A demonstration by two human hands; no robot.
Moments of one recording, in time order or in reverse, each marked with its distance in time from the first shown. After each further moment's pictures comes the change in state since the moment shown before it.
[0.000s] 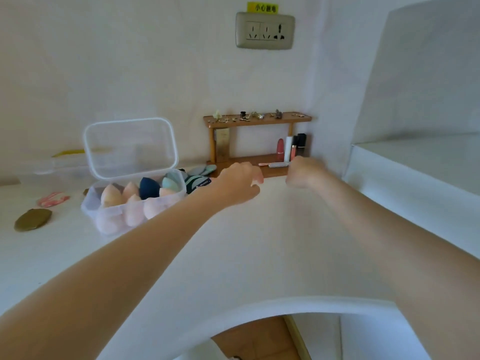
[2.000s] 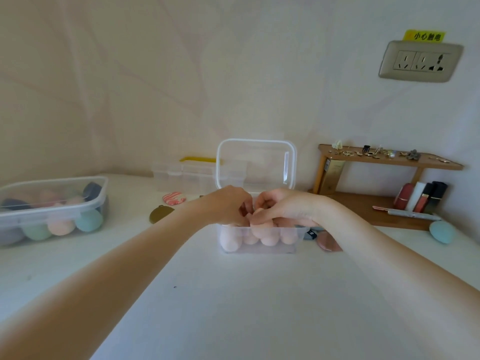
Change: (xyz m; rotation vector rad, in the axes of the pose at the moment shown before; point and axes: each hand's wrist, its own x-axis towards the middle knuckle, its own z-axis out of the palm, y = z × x) left_hand -0.093 -0.187 -0.062 -0.013 -0.106 -0.303; right_hand -0.016 -0.219 0.050 0.577 -0.768 -0.588
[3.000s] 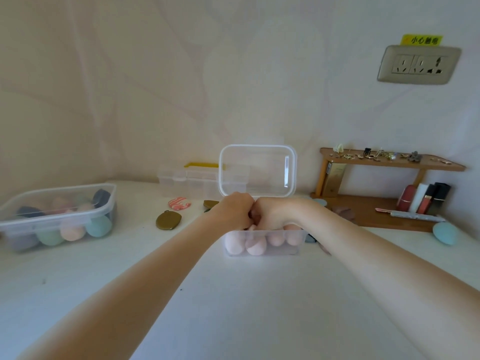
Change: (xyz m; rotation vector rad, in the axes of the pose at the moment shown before) left_hand 0.015 0.007 0.013 0.113 0.034 -0.163; right_hand 0.010 -0.026 0.021 -0.633 -0.070 0.150
